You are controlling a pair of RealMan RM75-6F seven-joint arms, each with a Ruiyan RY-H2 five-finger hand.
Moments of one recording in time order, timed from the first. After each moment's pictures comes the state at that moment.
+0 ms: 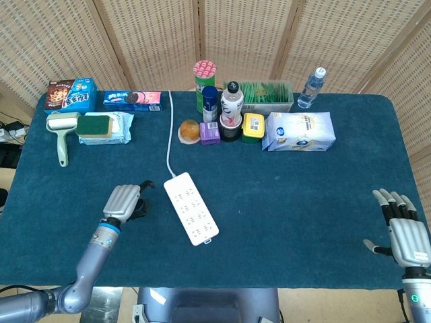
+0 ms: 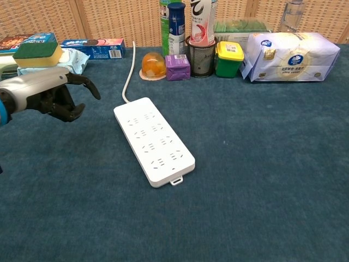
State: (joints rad) left arm -0.56 -1.54 -0.25 -1.71 0.93 1.02 0.46; right arm 0.10 -1.10 0.08 -1.62 -1.42 1.40 -0.03
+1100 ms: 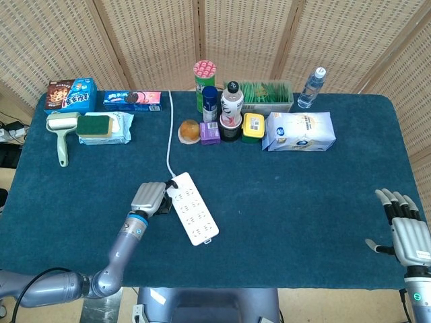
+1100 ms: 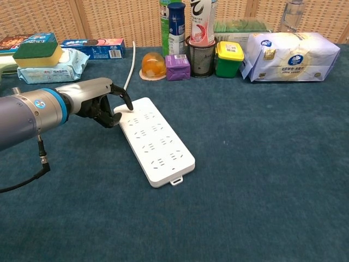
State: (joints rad) left arm -0.77 -1.67 -0.26 -1.61 0.64 1.03 0.58; right arm 0.10 -1.10 0.08 -1.61 -1.40 1.38 0.00
